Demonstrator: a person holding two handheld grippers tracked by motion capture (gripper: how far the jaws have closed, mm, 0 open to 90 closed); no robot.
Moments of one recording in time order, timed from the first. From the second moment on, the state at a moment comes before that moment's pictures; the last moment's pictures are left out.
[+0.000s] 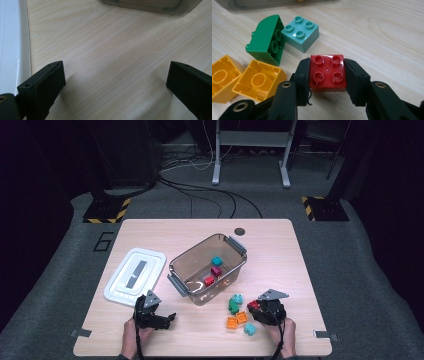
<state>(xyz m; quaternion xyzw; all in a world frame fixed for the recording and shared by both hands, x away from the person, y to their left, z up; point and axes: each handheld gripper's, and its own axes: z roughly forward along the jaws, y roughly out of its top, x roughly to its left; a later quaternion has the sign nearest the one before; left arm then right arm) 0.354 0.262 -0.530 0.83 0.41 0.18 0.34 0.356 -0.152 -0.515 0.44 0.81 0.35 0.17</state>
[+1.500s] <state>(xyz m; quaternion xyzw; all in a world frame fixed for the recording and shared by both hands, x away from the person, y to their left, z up) 0.353 0.262 -0.530 0.82 0.41 0.17 0.35 0.378 -0.160 -0.442 0.44 0.76 0.41 0.24</state>
